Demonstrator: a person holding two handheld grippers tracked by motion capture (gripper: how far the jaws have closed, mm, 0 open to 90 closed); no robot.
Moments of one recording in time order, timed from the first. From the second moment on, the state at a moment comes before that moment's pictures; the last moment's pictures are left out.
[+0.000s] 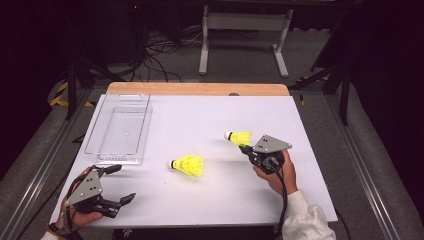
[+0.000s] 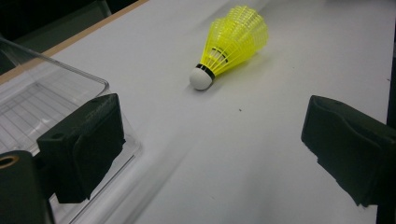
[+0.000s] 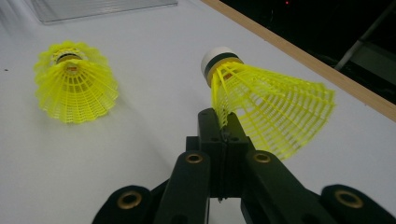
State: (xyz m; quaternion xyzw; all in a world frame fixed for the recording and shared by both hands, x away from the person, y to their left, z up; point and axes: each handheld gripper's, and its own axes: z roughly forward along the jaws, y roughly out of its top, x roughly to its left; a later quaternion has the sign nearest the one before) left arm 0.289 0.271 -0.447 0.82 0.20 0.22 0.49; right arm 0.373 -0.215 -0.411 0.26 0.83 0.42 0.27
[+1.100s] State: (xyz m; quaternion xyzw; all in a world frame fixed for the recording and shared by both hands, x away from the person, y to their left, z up) left arm 0.288 0.272 -0.446 0.82 0.20 0.22 0.50; right arm 0.336 -0.175 -0.425 0.18 0.87 0.40 0.21
